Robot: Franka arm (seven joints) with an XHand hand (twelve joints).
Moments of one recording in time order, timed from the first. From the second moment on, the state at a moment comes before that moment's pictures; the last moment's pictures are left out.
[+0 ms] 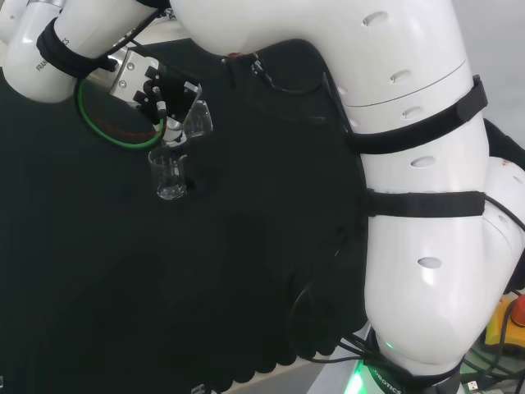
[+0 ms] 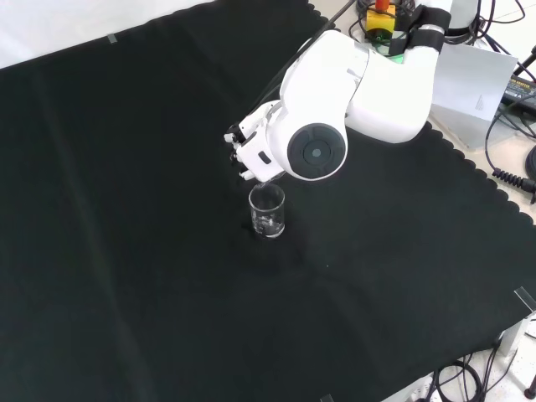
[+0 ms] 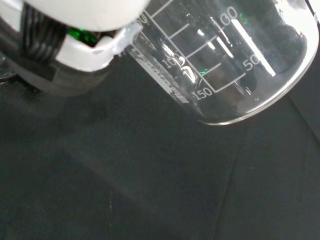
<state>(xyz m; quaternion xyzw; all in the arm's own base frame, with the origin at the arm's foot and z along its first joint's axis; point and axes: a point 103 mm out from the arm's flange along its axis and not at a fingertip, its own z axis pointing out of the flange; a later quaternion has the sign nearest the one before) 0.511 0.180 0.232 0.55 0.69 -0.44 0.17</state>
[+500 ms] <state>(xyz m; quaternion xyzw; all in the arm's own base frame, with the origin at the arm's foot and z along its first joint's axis) 0.510 0.180 0.232 0.55 0.70 -0.43 0.17</state>
